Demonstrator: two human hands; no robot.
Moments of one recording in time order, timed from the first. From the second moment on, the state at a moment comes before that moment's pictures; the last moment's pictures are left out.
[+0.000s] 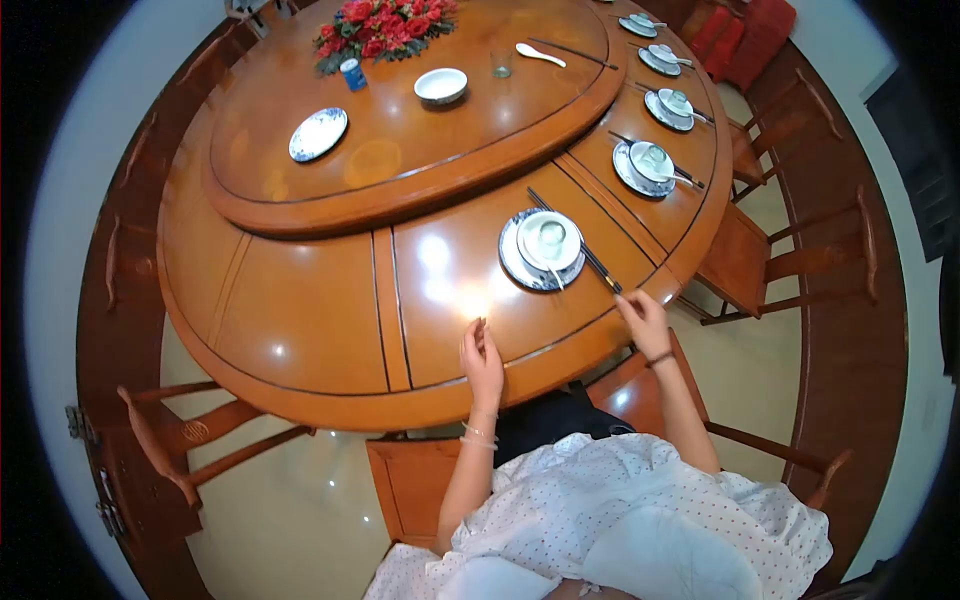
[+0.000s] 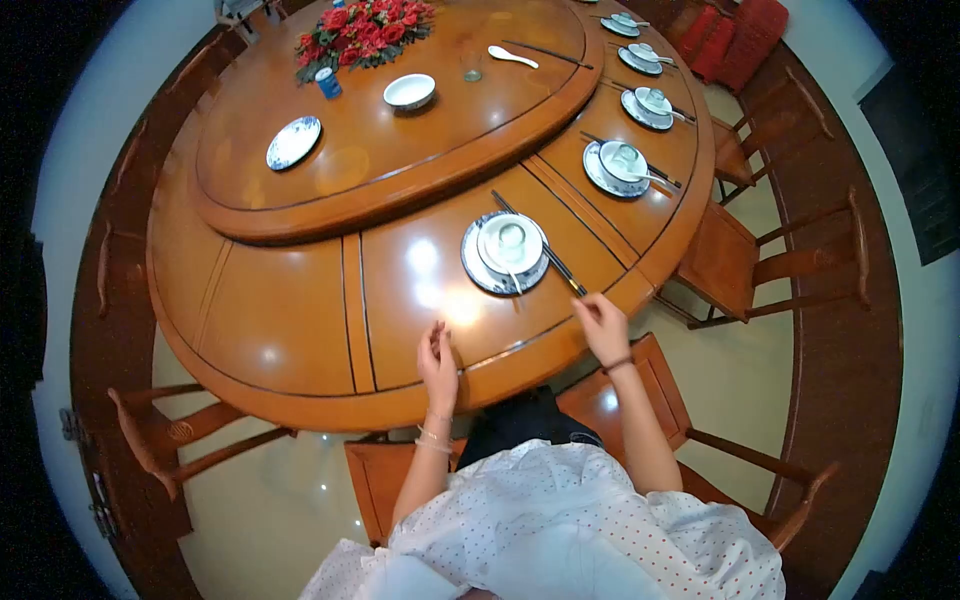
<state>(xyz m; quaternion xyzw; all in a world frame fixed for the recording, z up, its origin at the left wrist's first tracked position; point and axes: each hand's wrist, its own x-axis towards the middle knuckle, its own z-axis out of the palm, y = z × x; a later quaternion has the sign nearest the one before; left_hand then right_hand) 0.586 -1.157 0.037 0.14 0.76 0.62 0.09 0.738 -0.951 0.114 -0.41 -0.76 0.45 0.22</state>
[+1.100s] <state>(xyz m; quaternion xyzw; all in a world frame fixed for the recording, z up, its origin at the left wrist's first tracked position) 0.630 -0.958 0.112 -0.09 0.94 0.32 0.10 0.645 -0.793 0.015 -0.16 -0.84 0.50 -0.11</state>
